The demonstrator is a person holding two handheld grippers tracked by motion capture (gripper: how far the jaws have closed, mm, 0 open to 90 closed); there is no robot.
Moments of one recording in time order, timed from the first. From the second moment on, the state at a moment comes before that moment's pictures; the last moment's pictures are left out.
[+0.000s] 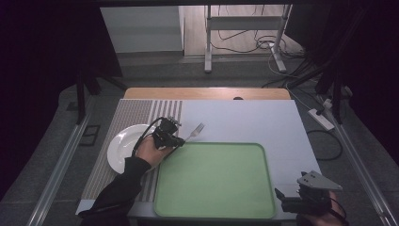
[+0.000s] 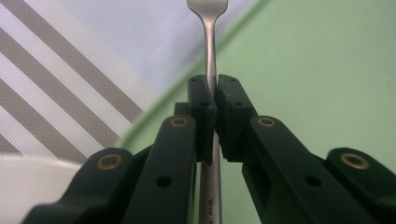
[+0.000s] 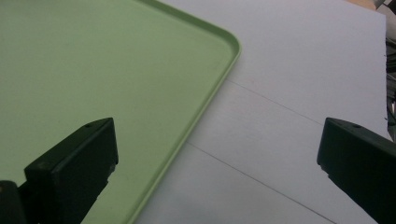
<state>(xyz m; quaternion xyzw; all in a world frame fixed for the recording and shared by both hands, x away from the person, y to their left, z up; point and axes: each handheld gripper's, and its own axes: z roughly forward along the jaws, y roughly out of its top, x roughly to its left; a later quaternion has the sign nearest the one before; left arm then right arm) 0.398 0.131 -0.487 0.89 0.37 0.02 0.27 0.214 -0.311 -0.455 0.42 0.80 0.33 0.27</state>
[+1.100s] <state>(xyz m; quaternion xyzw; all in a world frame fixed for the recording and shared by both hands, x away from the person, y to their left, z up) 0.296 0.125 -0.507 0.88 0.41 -0.02 0.24 0.214 -0.309 -0.455 0.41 0.80 0.33 0.28</state>
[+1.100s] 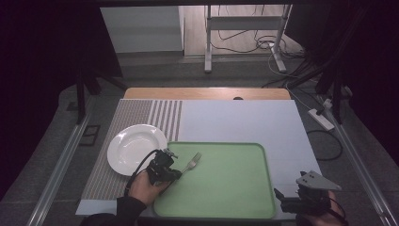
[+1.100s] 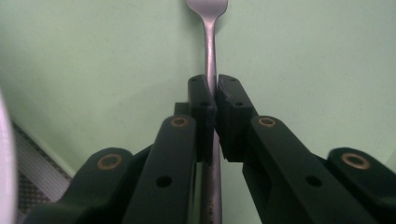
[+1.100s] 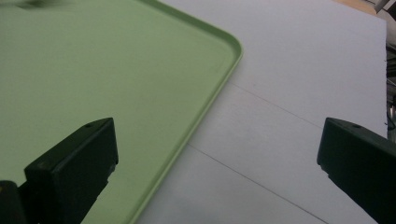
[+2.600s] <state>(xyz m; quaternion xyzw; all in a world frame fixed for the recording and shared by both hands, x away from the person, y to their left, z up) 0.315 0.140 -0.513 0.88 0.40 -0.01 0.23 0.213 -0.309 -0.455 0.41 0.80 0.33 0.28</state>
